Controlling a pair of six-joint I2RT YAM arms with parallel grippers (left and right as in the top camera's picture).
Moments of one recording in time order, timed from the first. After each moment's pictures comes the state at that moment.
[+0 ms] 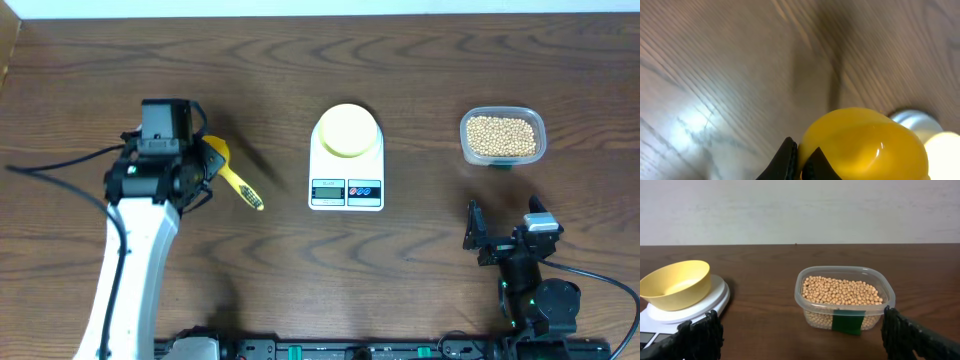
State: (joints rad) left arm 0.00 1.29 1.13 -0.94 -0.07 -0.80; right arm 0.04 0.01 0.01 -0.07 -0.05 0.05
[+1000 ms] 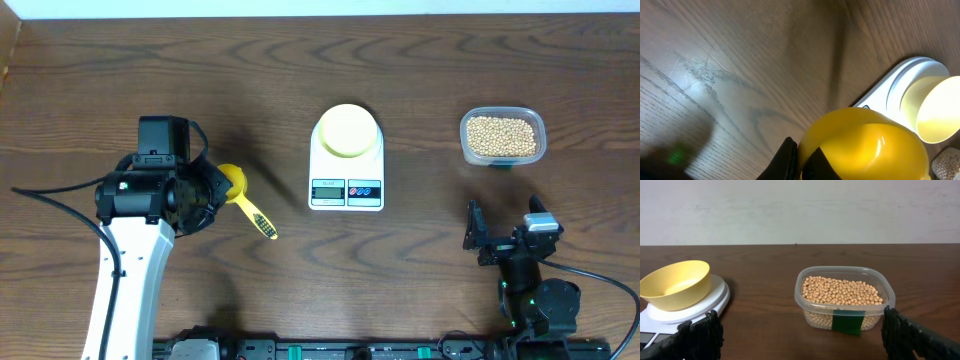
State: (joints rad) left arm 0.00 1.23 1.13 -1.14 0.11 -0.84; right arm 0.04 0.01 0.01 -0.07 -0.05 0.05
